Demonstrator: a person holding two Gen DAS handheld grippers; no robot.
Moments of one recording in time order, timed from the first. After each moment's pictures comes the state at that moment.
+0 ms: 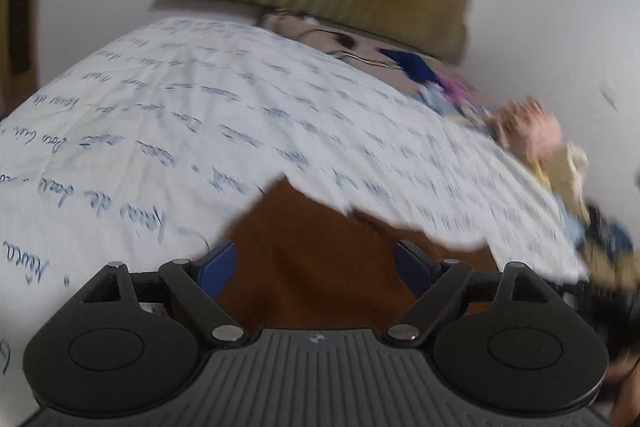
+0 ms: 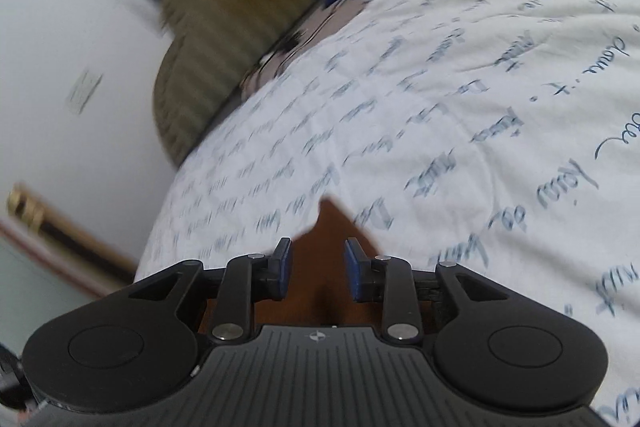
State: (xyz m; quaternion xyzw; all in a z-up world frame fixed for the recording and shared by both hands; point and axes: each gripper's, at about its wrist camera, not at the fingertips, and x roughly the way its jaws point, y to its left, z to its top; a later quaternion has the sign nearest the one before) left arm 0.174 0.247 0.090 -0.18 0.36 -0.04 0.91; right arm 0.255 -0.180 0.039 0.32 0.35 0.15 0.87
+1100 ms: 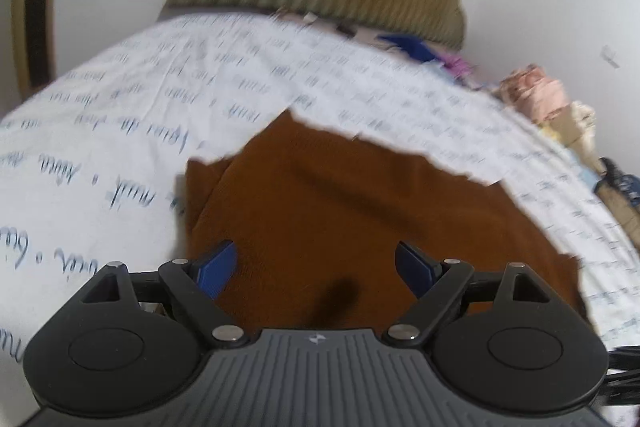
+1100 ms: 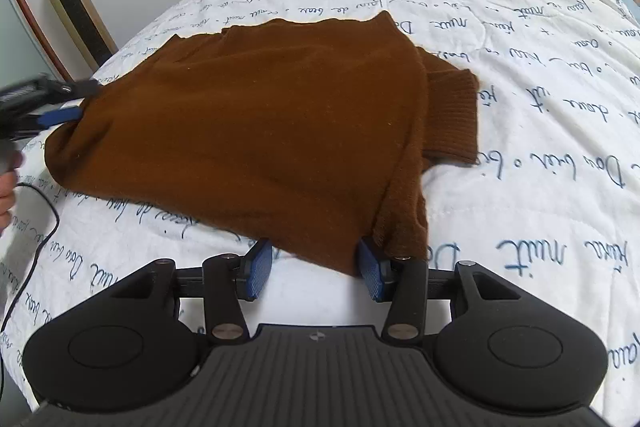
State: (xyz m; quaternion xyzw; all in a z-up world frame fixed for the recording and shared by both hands) left arm 0.110 0.222 0.051 -0.14 0.36 -0.01 0.92; right arm 0.076 -0.131 0.029 0.04 0.44 0.18 0.88
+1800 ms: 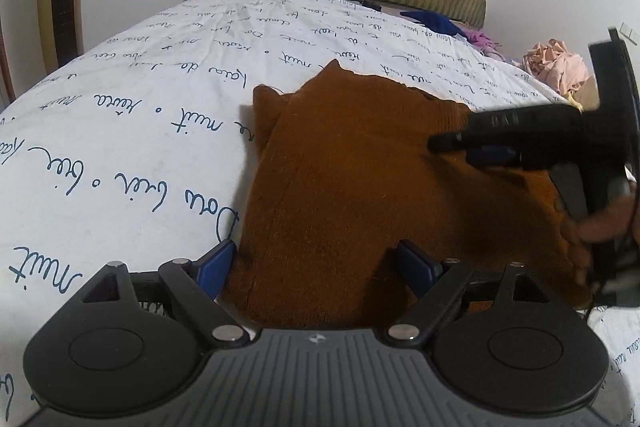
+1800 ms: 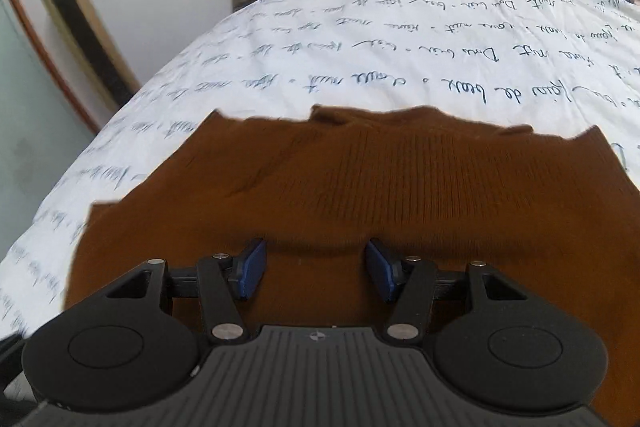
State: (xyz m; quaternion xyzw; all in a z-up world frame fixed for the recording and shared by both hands) left arm 0.067 0.243 0.026 -0.11 0.38 0.01 0.92; right arm 0.237 0.036 0.025 0.06 0.41 0.22 0.88
